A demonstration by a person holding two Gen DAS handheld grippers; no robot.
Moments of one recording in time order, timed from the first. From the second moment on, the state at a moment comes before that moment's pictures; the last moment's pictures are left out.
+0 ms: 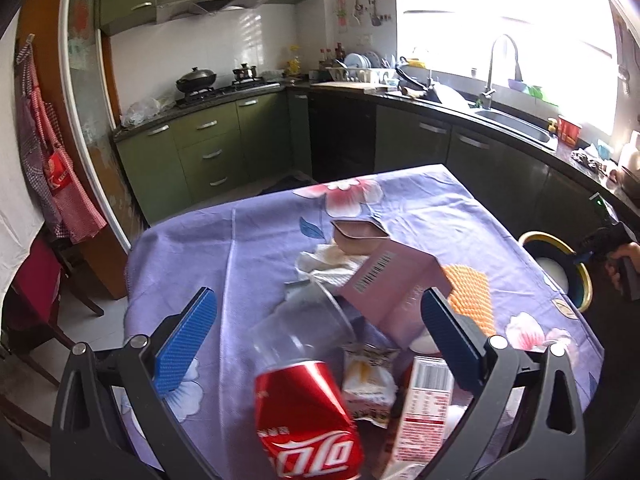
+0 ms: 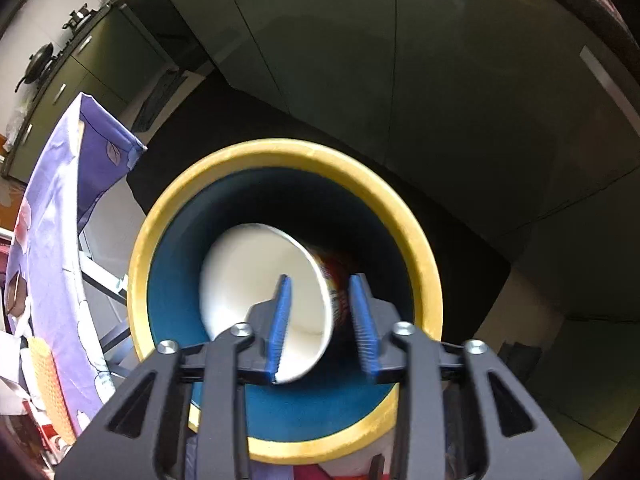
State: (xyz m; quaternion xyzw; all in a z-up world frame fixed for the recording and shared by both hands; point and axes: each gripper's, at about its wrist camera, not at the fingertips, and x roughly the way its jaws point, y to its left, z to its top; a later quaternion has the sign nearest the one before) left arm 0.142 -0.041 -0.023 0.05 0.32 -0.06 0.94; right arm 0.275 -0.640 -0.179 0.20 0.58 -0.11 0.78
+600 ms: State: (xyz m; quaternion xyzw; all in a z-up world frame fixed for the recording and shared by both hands) left arm 0.144 -0.038 -0.050 0.04 0.42 -0.04 0.91; right arm 0.191 -0.559 -0.108 0.16 0.52 0.00 0.84
